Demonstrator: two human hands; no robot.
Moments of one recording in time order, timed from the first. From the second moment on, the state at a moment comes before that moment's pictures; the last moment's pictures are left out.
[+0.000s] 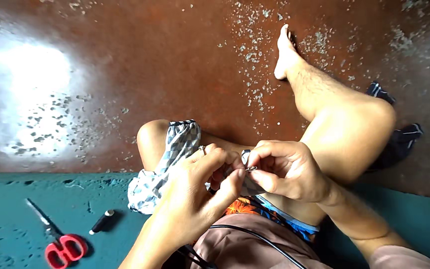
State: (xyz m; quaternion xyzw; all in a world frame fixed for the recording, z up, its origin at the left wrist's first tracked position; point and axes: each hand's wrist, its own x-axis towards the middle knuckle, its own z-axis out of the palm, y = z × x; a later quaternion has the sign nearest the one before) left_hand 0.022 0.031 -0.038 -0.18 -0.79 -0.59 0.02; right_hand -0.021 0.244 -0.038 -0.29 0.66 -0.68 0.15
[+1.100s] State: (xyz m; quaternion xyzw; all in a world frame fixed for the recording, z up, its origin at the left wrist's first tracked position) left_hand 0.065 0.059 -0.048 -0.10 -0.79 -0.60 0.11; right_hand -0.026 0.240 -0.040 -0.21 0.62 -0.73 0.19
